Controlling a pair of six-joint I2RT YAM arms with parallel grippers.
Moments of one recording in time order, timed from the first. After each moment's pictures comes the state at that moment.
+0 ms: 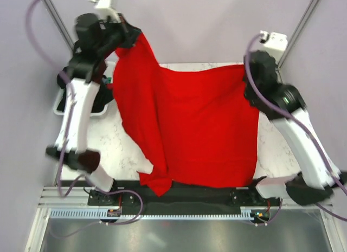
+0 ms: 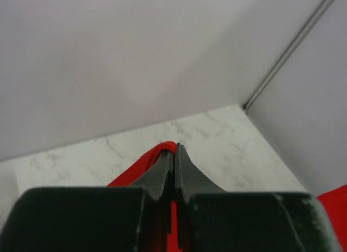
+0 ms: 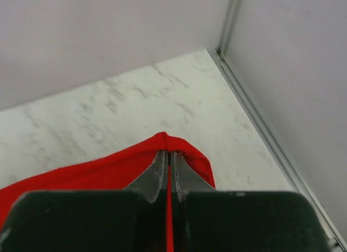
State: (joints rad) left arm -0.24 1.55 2.15 -0.53 0.24 -0.25; right arm 0.66 1.26 1.88 -0.90 0.94 0.34
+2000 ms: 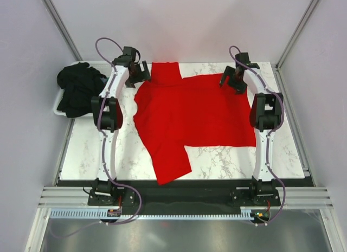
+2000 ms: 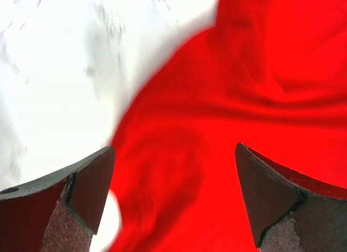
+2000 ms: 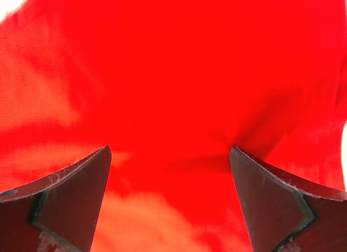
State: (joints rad) left arm -0.12 2.55 2.46 -0.89 0.06 -0.38; right arm 0.04 2.47 2.21 -0.77 -0.02 0.46
